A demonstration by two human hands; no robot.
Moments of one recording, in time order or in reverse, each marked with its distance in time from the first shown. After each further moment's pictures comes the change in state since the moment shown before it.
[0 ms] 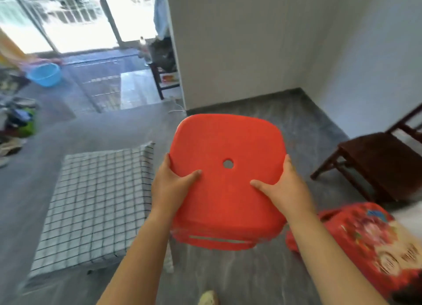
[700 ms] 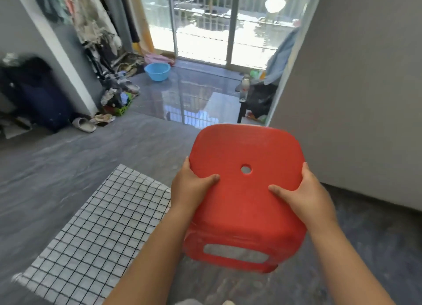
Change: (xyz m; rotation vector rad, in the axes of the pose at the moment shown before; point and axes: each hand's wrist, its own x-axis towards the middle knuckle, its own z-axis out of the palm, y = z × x) left_hand 0.382 0.045 -0.053 -0.061 0.434 -0.241; right_hand 0.397 -0.306 0.090 -0.090 -0.273 -0.458
